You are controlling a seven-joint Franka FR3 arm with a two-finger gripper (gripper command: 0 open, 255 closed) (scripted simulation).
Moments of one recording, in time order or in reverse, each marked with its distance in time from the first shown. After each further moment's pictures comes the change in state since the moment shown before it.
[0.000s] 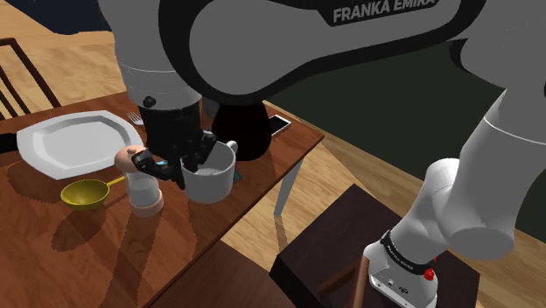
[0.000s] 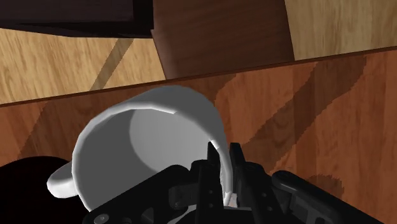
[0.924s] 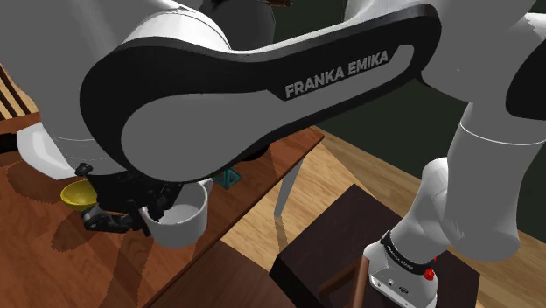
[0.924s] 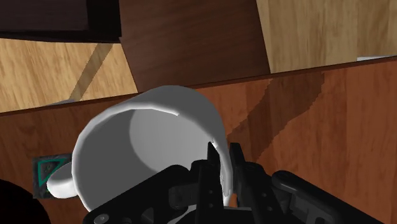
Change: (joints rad) arm 0.110 0.180 0.033 0.119 -0.081 0.037 0.157
